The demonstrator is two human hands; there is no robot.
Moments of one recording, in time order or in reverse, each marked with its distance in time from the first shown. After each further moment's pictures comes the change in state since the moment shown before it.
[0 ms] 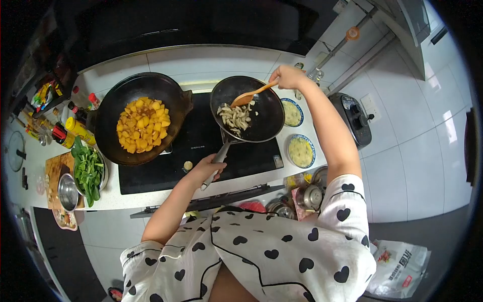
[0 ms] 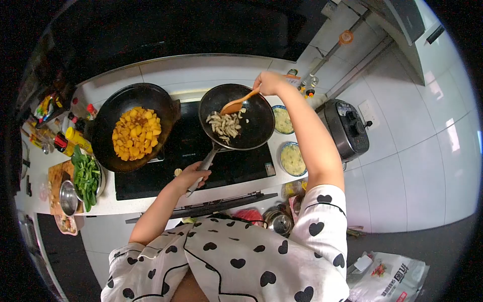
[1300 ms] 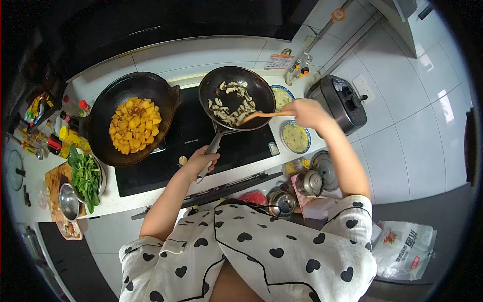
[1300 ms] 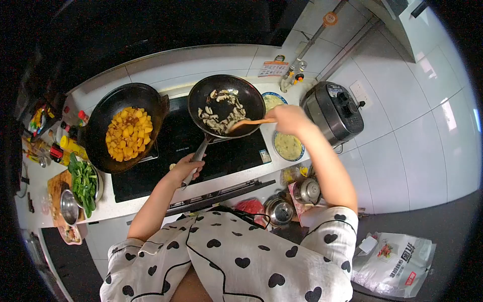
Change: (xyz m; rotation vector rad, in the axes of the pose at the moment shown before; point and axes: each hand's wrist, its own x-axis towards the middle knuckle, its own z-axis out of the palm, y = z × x) left_hand 0.000 0.001 0.000 -0.009 -0.001 -0.026; right_hand -0.157 0.011 0.041 -0.127 -0.006 -0.021
